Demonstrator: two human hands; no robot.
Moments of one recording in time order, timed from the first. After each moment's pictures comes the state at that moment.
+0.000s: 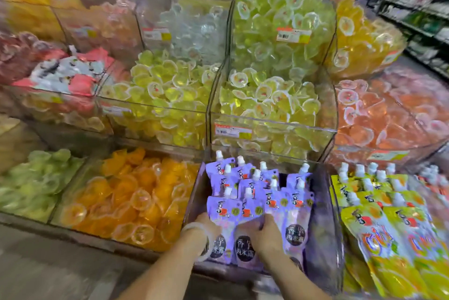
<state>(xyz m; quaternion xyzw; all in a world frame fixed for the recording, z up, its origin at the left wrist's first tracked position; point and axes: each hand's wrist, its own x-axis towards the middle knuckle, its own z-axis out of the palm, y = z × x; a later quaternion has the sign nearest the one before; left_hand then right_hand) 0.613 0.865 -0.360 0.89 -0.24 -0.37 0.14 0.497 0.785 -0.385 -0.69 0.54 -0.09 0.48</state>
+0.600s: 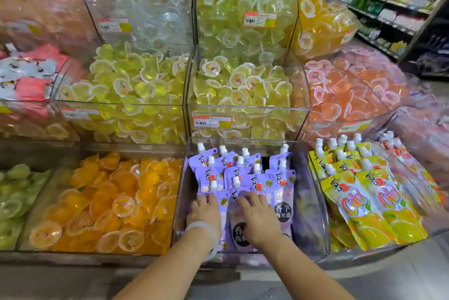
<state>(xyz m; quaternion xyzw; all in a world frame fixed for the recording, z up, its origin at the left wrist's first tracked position) 0.599 0.858 -0.359 0.88 -0.40 -0.25 -0.04 0.485 0.788 -0.370 -0.92 0.36 0.07 0.10</state>
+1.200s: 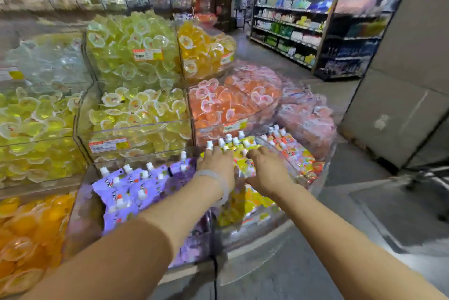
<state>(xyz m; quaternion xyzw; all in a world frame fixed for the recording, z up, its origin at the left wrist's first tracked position) 0.390 0.752 -0.205 0.78 -0.63 -0.06 0.00 0.269 0.705 -0.226 -0.86 0.50 -0.10 0.09</state>
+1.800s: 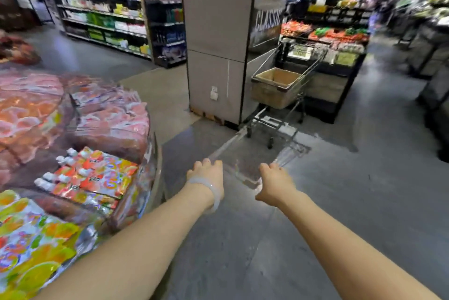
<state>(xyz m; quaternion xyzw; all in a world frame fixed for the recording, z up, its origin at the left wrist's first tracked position) -0.012 0.644 -0.253 0.53 -0.84 -0.08 -0.11 -0.158 0.708 -0.264 -0.55 0.82 0.01 0.13</state>
